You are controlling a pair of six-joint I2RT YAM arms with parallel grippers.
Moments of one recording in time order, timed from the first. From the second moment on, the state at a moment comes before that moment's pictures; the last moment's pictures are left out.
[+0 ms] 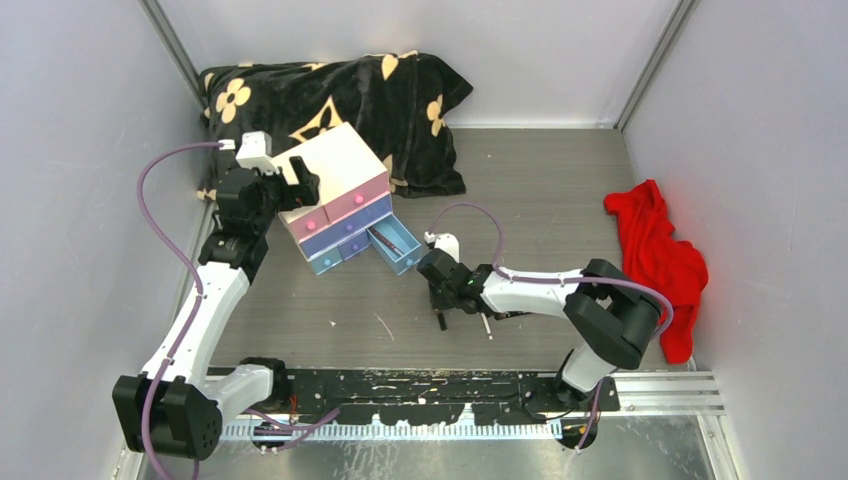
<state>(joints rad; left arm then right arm) -0.11 1.06 0.91 -0.08 0.01 -0.20 0.95 1.59 0.80 -0.17 0.26 0.65</state>
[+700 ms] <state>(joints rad) -0.11 1.06 0.91 -0.08 0.01 -0.21 0.91 1.63 1.28 -0.37 0.33 0.41</state>
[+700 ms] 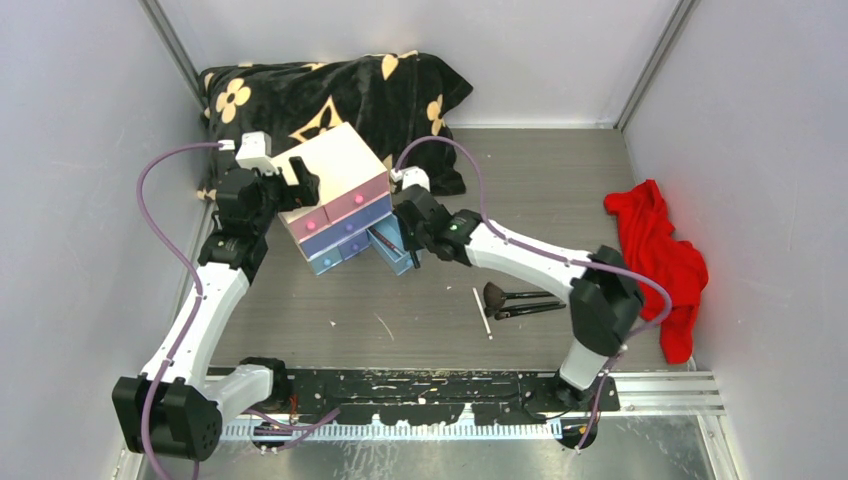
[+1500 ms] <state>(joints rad) -0.11 1.04 0.91 -0.11 0.01 -0.20 0.76 1.99 1.54 -0.32 0.01 0.39</state>
